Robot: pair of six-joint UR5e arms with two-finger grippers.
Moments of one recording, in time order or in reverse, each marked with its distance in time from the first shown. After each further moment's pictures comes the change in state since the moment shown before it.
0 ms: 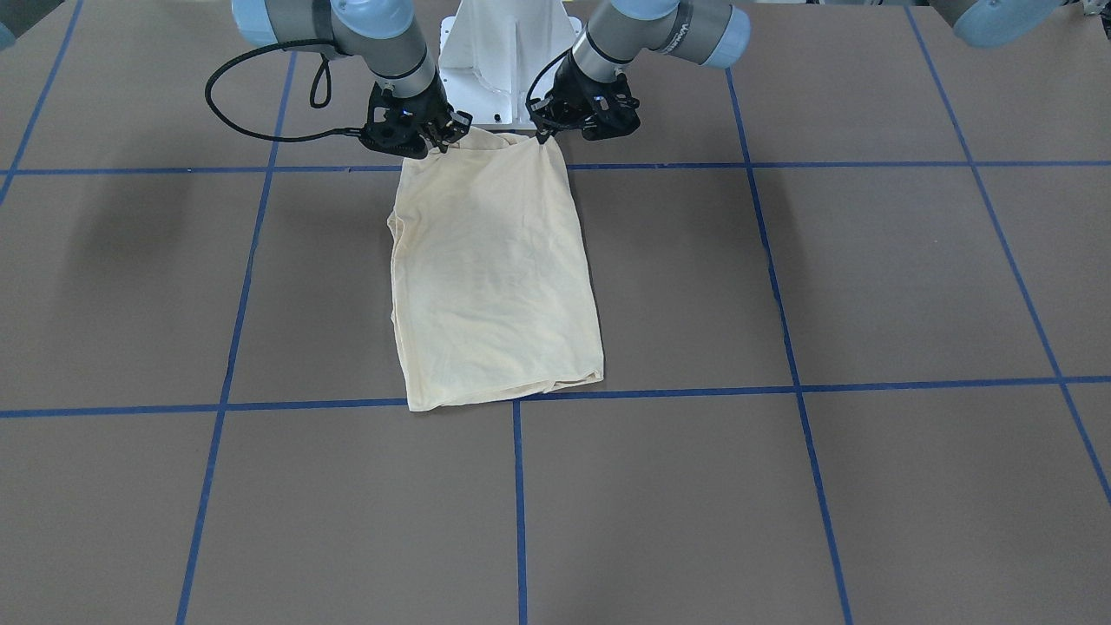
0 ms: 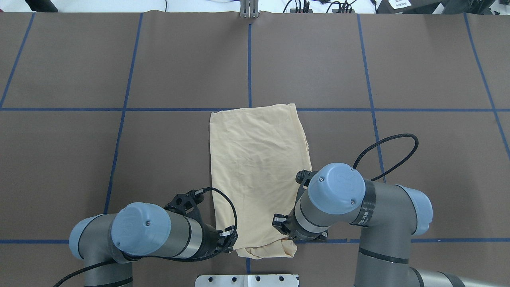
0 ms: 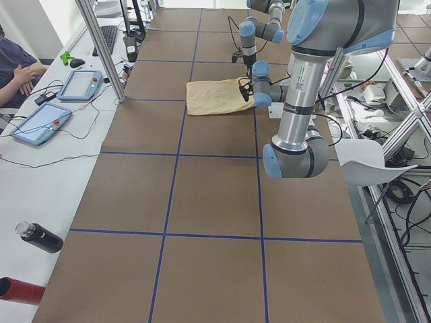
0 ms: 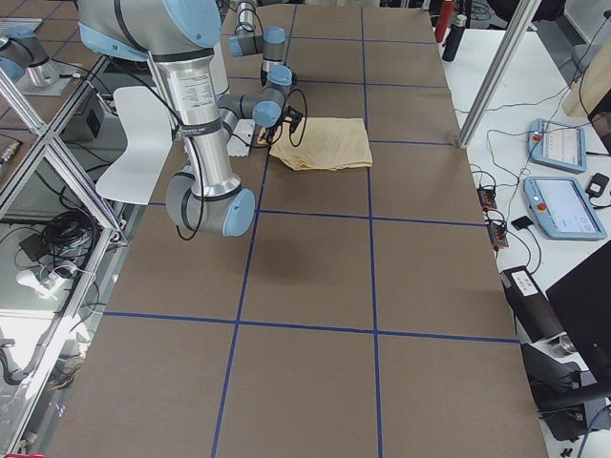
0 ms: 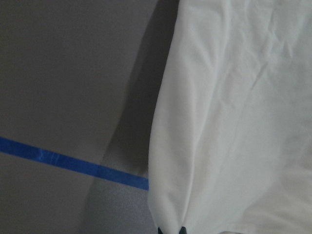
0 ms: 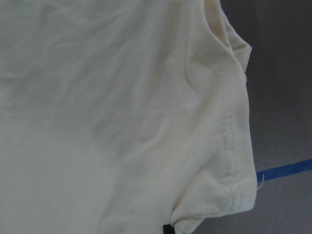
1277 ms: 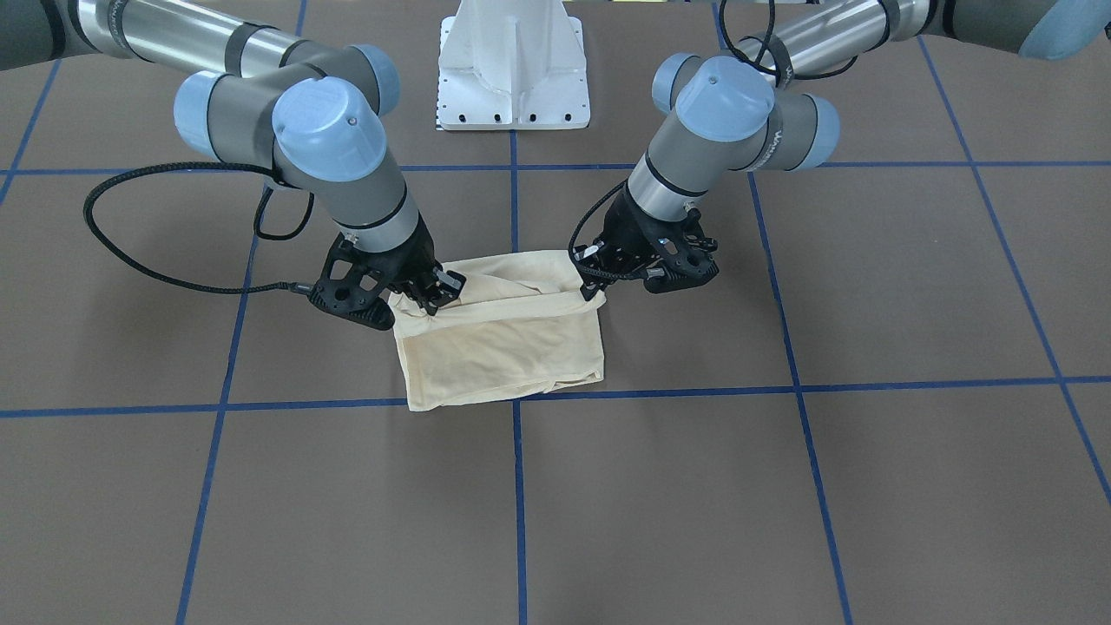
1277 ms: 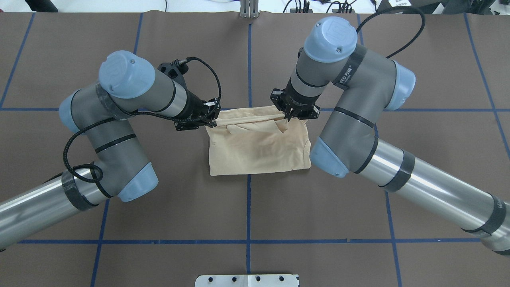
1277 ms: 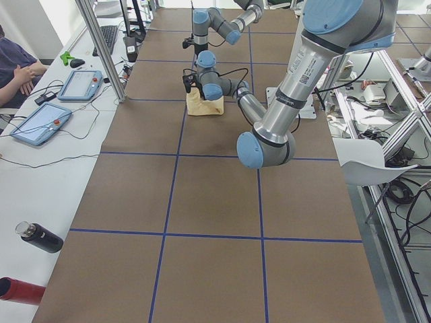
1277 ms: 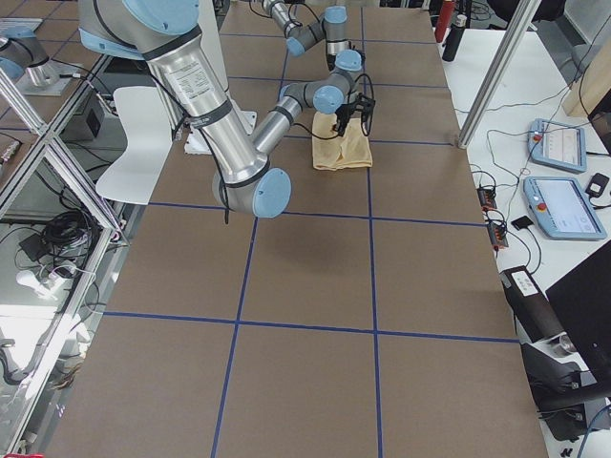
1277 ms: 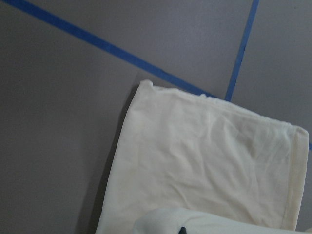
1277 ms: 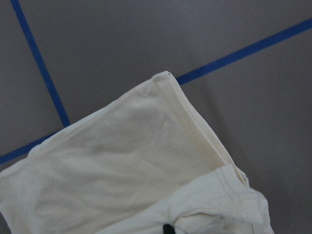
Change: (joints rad) left arm -0.466 -0.209 0.296 -0.001 -0.175 0.326; right arm 0.405 0.329 -0.437 0.044 0.072 -0.184
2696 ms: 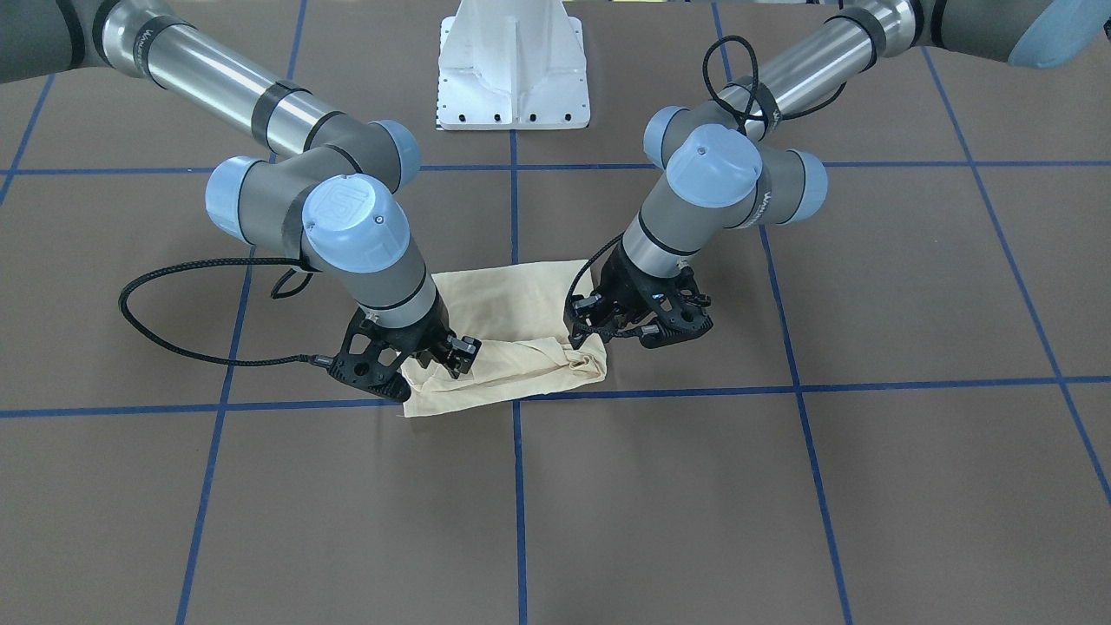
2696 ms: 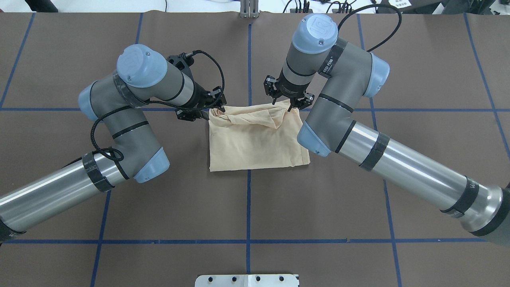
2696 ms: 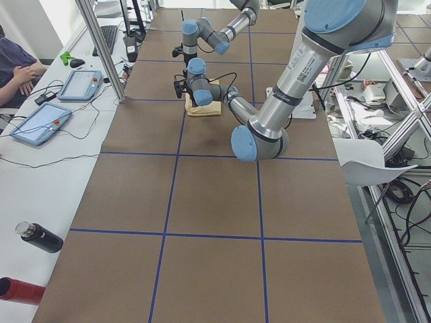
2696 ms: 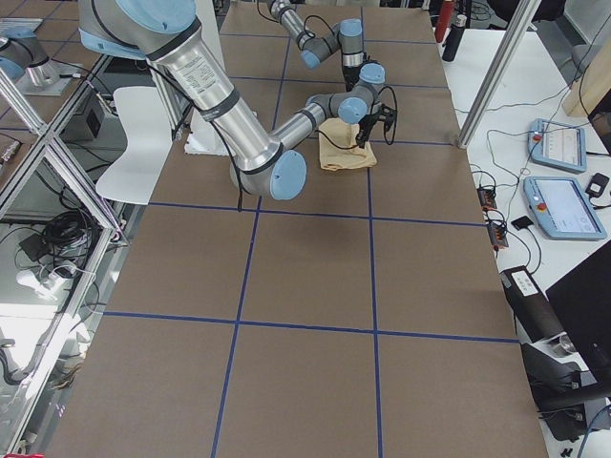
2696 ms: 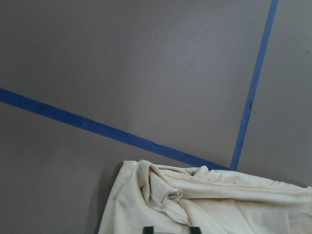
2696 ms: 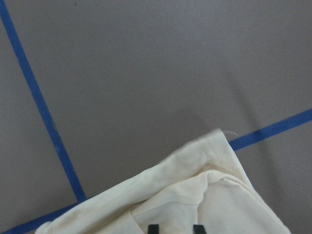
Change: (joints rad) left arm -0.030 -0.064 0.178 -0.104 -0.001 0.022; right arm 0.023 0.063 -0.206 0.149 -0.002 -0.019
